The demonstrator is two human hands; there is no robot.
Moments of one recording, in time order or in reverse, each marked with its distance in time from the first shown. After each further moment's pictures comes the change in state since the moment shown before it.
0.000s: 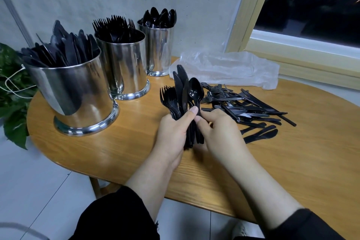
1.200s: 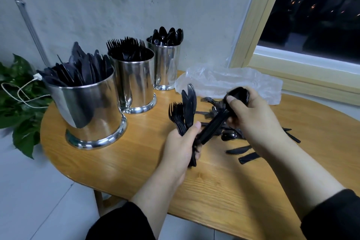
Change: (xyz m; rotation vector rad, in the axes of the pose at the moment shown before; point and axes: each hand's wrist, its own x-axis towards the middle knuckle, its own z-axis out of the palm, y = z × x) left_hand -0.003 0.013 -0.003 0.226 0.013 -0.064; right_hand 0.039 -0.030 -0.071 0.409 0.072 0.045
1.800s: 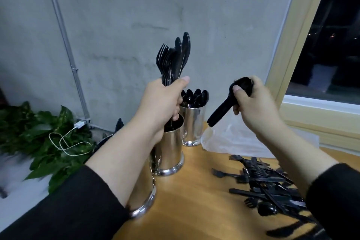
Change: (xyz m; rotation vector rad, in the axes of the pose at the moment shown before) left_hand 0.068 0.260 -0.044 0.235 0.125 0.383; right_hand 0.141 -0.109 0.036 -0.049 0.148 -0.281
